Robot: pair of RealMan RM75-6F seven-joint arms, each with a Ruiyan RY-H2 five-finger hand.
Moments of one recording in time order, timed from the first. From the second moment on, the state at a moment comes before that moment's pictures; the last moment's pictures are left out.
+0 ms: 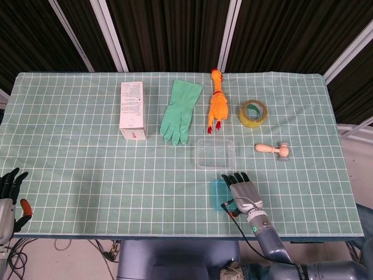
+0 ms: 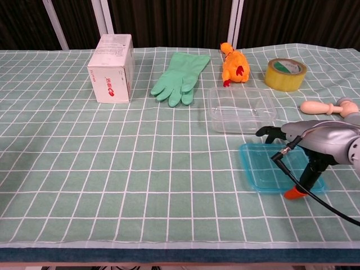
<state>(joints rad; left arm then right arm) 0.02 -1.11 -0.03 -1.88 1.45 1.57 0.21 0.68 -1.48 0.03 -1.90 -0.72 1.19 -0.73</state>
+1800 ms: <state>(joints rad) 0.00 -1.10 -0.06 -1.90 1.35 1.51 0.18 1.09 -1.22 0.24 -1.84 -0.14 1.03 -0.87</state>
